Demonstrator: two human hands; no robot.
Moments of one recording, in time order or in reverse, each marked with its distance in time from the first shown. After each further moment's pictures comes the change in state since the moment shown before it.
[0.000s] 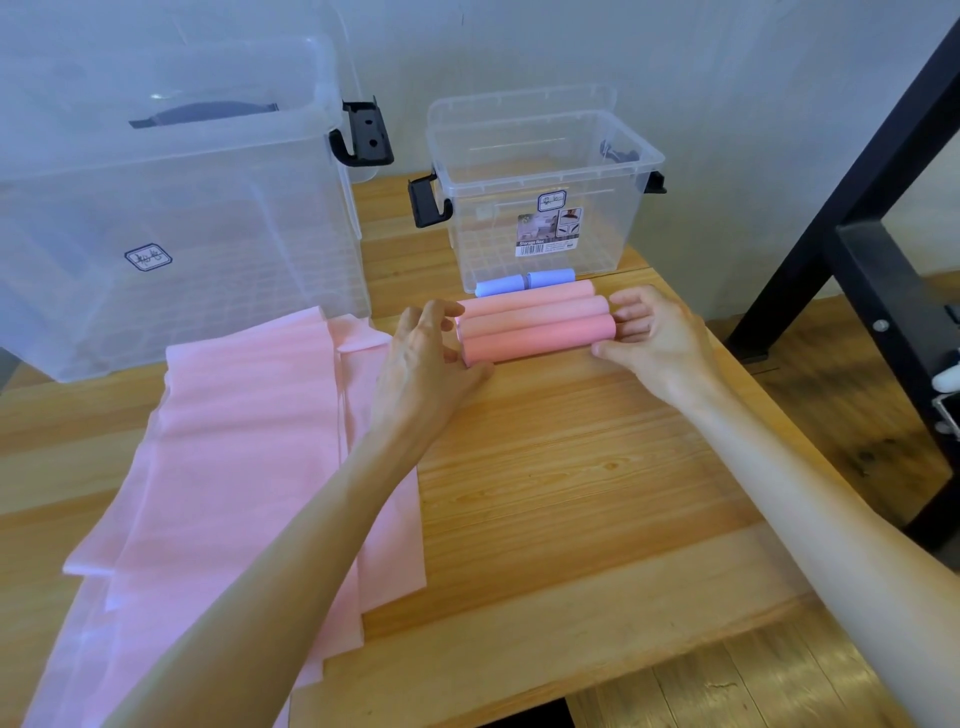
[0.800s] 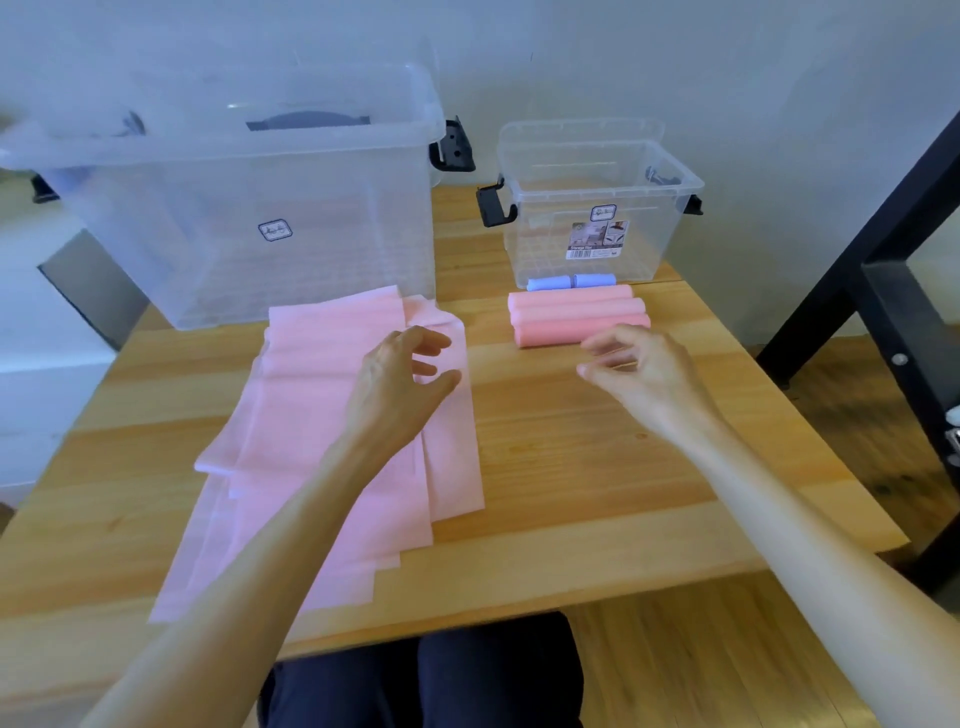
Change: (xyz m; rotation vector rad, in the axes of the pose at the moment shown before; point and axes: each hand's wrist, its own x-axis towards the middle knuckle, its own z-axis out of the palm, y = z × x) left_hand -0.067 -0.029 -0.076 0.010 0.039 -0.064; right_hand -0.077 -0.060 0.018 0.000 -0.128 -0.067
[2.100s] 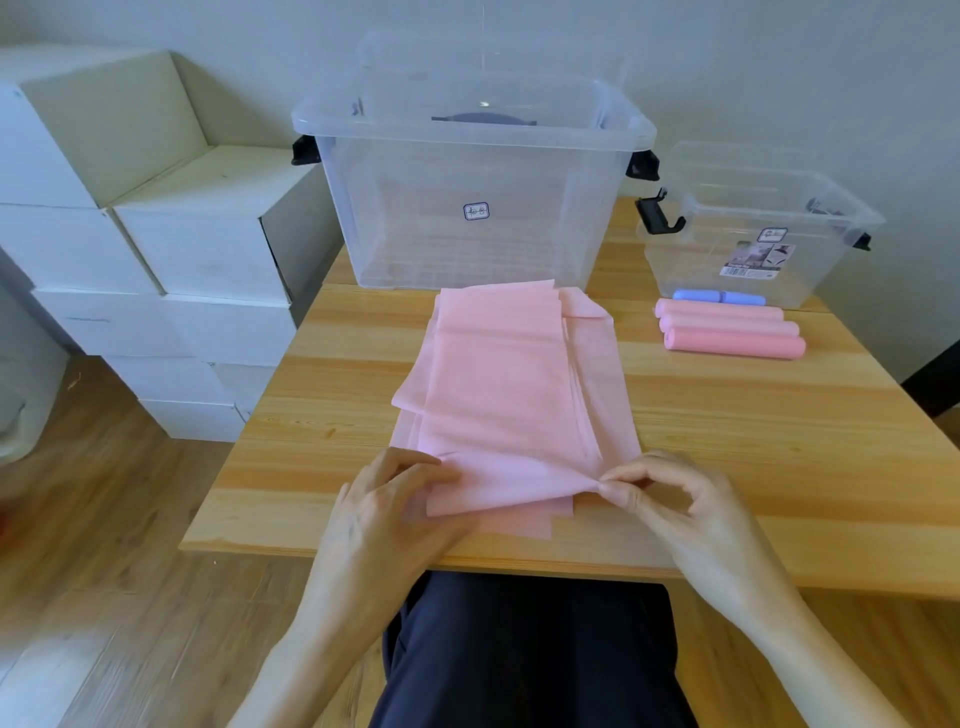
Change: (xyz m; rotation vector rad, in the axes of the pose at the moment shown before) left_hand -0.182 -0.083 -0.103 0.069 0.048 -0.090; right_hand -0.142 -0.075 0.077 0.187 -0.295 -0.181
